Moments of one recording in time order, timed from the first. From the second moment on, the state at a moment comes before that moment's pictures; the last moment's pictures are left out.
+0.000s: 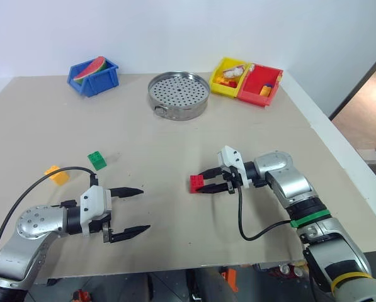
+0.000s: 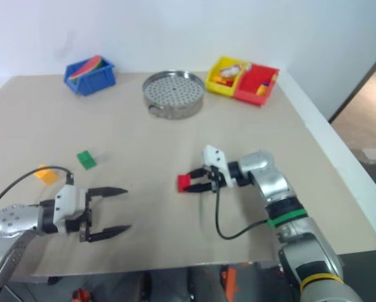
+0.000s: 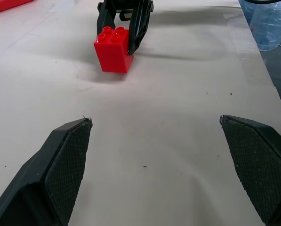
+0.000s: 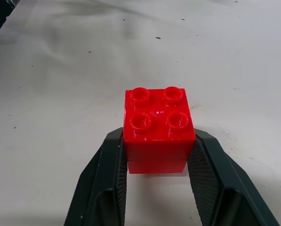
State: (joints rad) left arm 0.05 0.74 0.05 -0.33 -0.46 0.07 -1.12; right arm -0.72 -0.52 0.29 0.41 0.19 0.09 1.40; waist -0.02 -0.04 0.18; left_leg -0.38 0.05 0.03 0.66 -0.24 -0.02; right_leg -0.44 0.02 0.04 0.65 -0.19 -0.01
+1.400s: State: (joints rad) left arm -0.25 0.94 0.28 -0.11 -0.49 0.51 -0.84; right arm -0.64 -0.54 0.15 -0.08 0.40 0.38 1.24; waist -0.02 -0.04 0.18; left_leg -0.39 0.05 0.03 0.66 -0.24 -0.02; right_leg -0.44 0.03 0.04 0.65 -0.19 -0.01
